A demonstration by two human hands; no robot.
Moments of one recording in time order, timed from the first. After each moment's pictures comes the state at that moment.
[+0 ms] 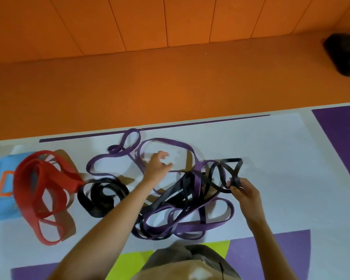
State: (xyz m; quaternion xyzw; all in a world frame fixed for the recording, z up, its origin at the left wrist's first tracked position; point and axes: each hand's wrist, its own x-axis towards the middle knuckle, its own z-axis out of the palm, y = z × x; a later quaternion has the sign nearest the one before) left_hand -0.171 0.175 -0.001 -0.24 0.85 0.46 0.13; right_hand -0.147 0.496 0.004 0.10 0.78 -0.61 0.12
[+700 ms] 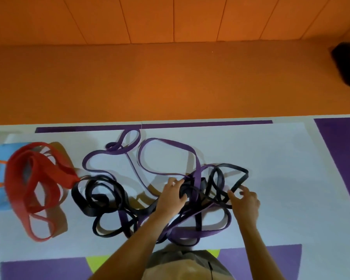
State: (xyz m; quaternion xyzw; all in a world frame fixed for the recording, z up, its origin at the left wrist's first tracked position) left_hand -0.117 0.242 -0.055 -0.13 0.91 0.34 0.19; right_hand -0.170 0.486 -0.025 0.21 0.91 -0.31 0.16
